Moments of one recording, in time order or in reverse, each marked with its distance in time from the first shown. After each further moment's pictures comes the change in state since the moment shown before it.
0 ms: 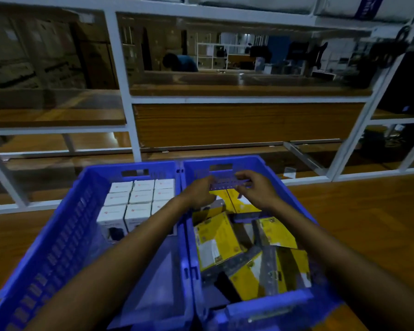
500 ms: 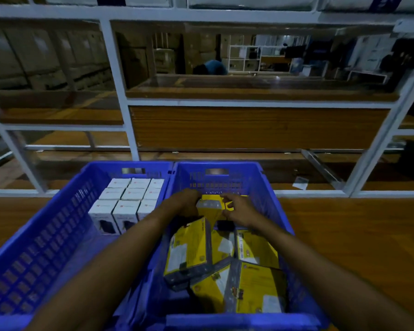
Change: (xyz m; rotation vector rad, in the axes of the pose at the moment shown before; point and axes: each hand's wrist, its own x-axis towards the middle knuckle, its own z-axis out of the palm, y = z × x) left_hand 0.026 -0.006 0.032 0.472 -0.149 -0.221; right_hand 0.025 0.077 0.022 -0.084 -0.381 -0.039
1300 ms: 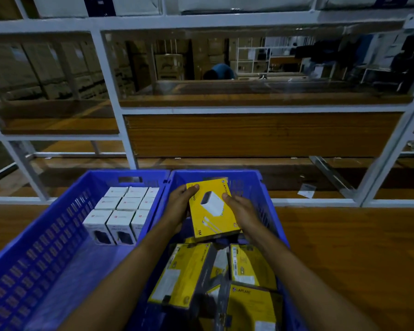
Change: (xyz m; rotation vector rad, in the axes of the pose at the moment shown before) left_hand -0.007 0.035 0.004 -1.643 0.507 -0.125; right_hand -0.005 -0.009 -0.017 0.927 0.153 0.101
